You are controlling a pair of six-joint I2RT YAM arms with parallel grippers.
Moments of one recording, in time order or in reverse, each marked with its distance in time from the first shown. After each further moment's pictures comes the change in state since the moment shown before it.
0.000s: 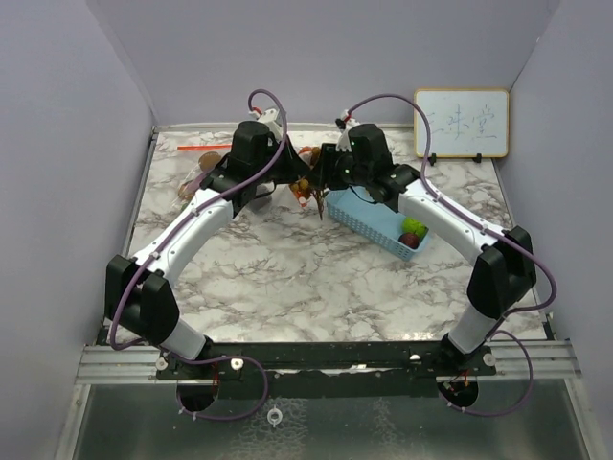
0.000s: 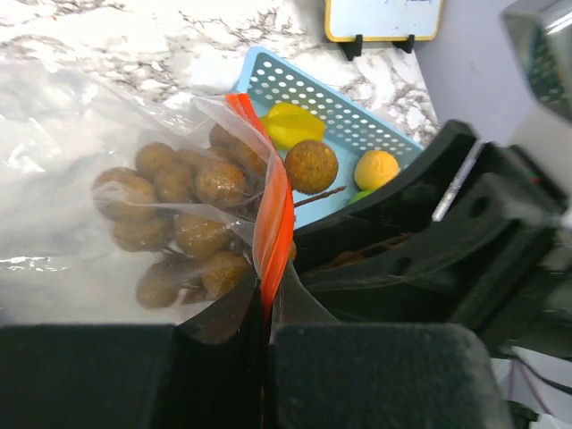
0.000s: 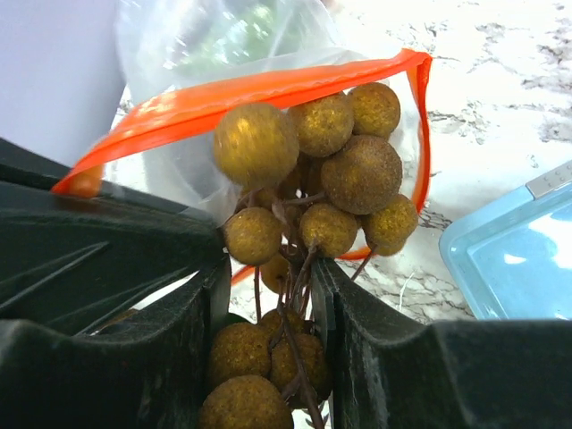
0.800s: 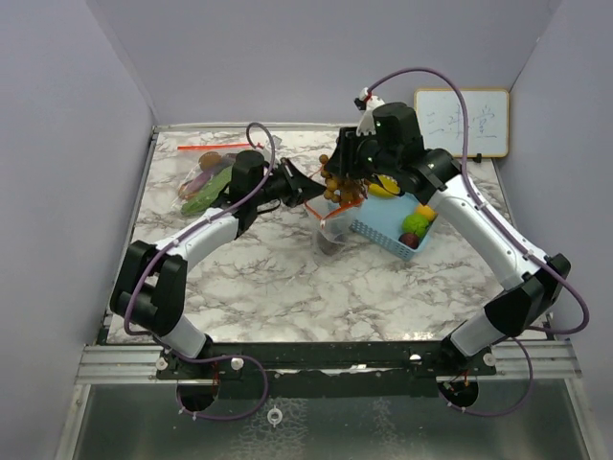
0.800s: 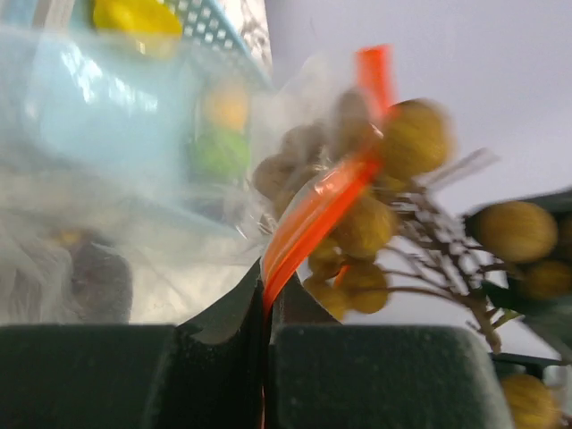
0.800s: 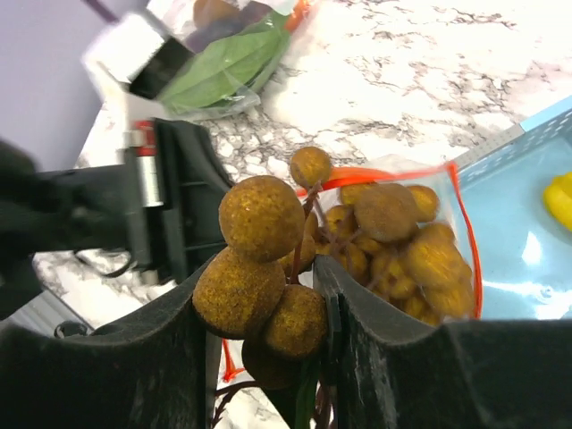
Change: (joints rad) left arm 0.043 0.040 -0.286 0.484 0.343 -0.544; right arm -0.002 -0.110 0.198 -0.341 0.097 -0.135
